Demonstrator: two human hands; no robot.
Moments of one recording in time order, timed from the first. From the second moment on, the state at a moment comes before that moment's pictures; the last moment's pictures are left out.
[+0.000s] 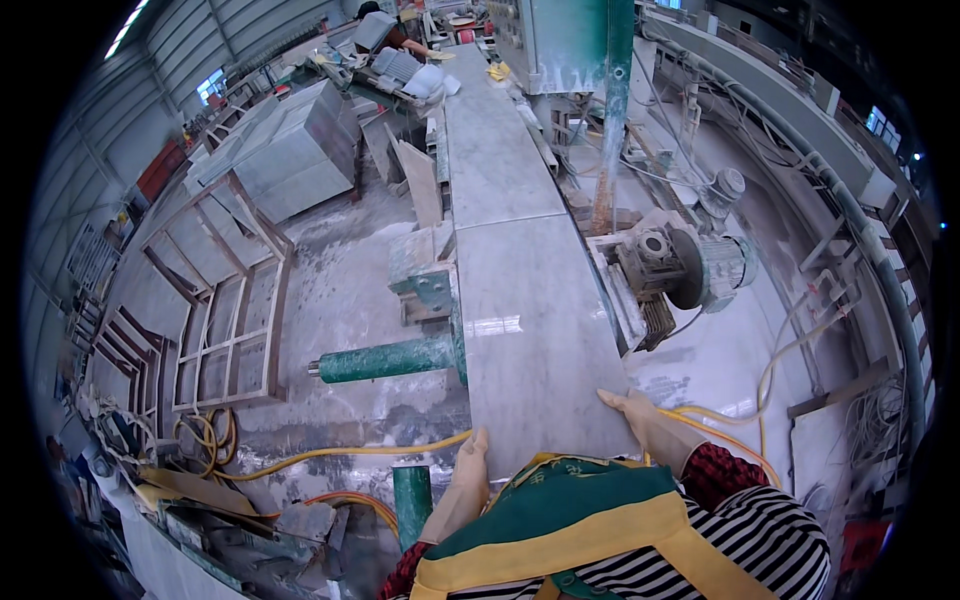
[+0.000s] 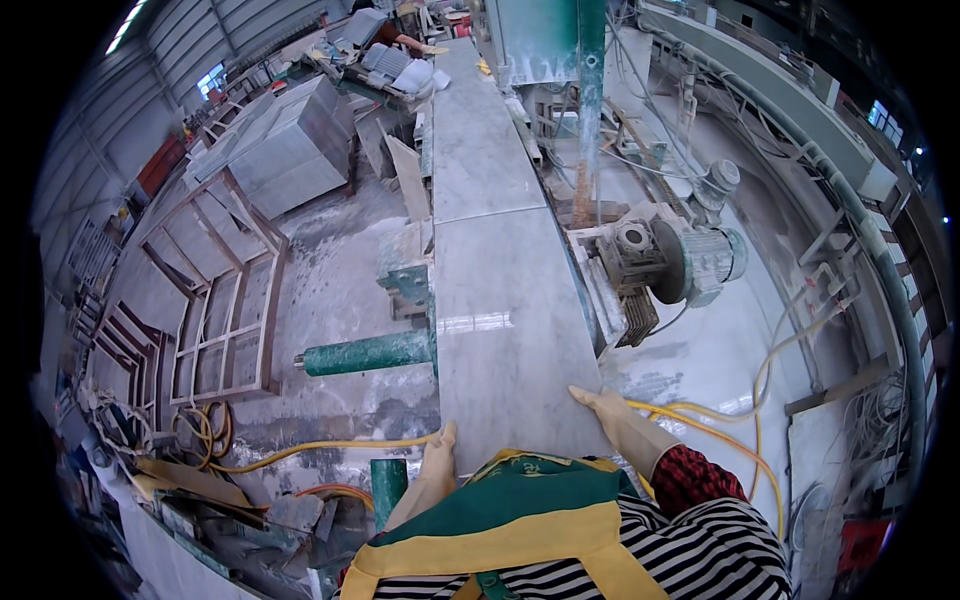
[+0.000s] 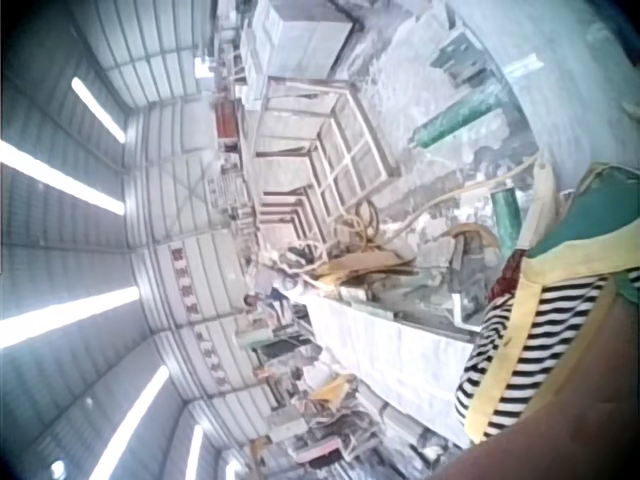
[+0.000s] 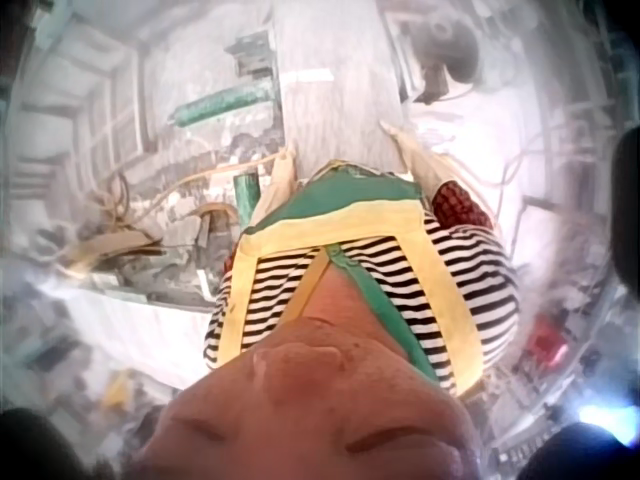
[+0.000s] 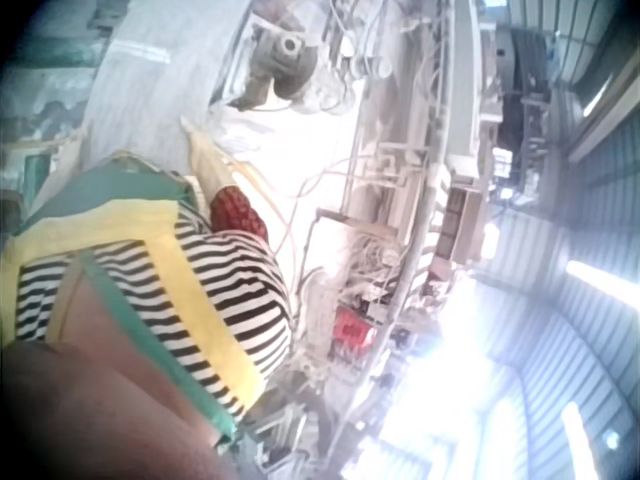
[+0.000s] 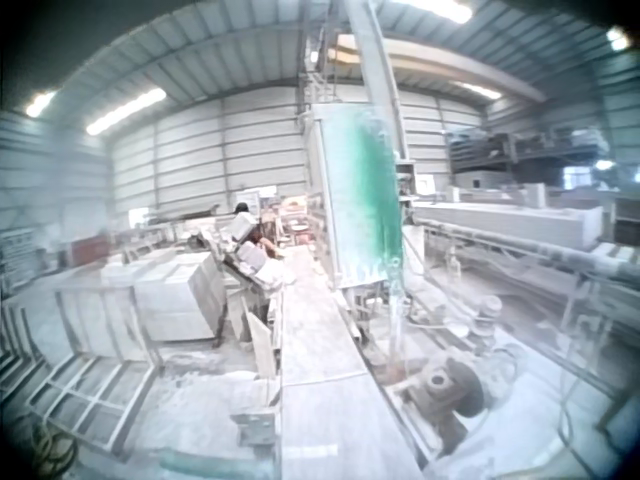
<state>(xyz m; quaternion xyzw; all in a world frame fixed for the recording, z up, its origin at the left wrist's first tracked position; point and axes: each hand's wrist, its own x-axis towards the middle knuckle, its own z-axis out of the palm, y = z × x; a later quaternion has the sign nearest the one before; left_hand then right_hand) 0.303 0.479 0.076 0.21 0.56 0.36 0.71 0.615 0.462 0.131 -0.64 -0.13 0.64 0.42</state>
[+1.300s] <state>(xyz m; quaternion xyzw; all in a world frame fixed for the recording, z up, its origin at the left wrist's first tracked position) 0.306 0.516 0.039 0.20 0.59 0.36 0.70 0.633 0.500 0.102 -0.61 -0.14 0.64 0.45</state>
